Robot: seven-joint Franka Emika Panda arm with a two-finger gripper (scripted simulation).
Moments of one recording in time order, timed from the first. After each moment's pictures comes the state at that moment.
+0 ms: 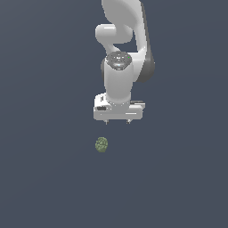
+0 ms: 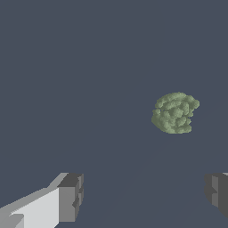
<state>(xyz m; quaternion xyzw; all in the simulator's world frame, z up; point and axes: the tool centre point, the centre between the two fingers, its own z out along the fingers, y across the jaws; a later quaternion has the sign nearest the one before) 0.004 0.017 0.172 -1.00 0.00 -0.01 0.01</state>
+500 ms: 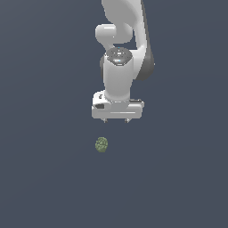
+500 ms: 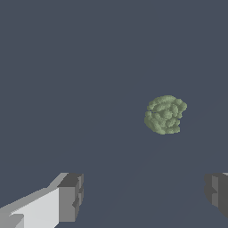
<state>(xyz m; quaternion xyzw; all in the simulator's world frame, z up) 0.005 0.010 0.183 -1.00 0.00 -0.01 0.00</state>
